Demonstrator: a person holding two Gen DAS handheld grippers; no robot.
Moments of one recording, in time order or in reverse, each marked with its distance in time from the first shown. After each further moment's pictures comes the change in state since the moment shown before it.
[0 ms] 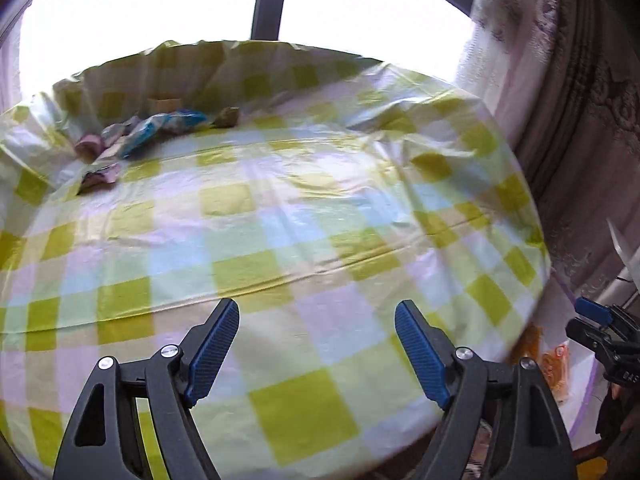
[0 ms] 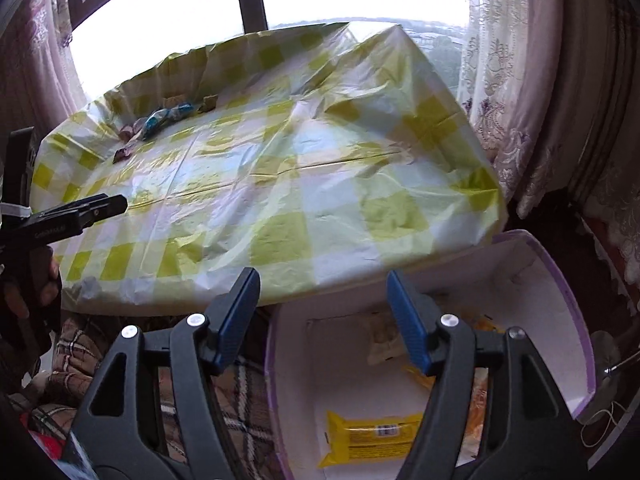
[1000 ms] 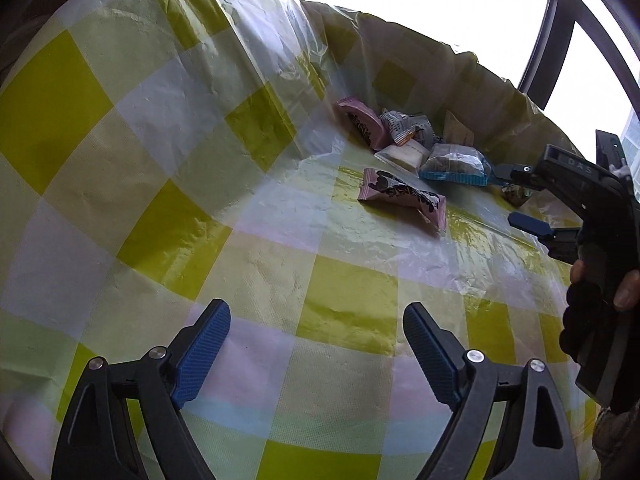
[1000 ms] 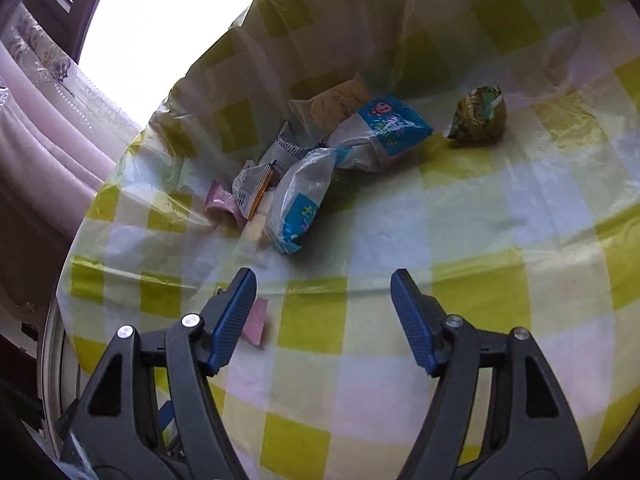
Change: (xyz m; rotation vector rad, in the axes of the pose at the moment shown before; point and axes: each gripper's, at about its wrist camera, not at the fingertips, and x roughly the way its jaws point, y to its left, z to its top) left arm 0.041 0.267 0.042 -0.456 -0.059 0.329; right arm 0.349 0.286 0.259 0.150 0.189 0.509
